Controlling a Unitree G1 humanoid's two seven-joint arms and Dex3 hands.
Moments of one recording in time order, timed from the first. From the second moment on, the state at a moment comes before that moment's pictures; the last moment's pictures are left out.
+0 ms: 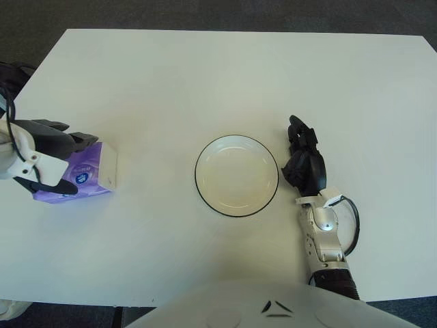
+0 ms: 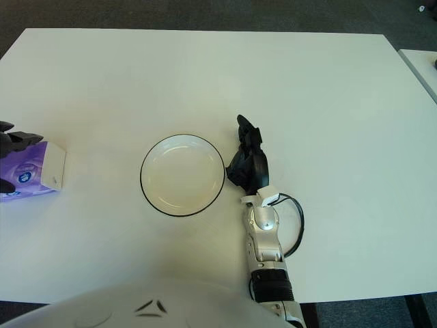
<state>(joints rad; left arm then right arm) 0.20 1.30 0.38 -0.45 0.58 -0.01 -1.17 0.10 0.07 0.03 0.08 0.02 -0.39 0.02</state>
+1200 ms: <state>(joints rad) 0.11 1.29 0.18 -0.46 0.57 0.23 -1.22 0.10 0.07 0.03 0.08 0.03 -0.39 0.03</state>
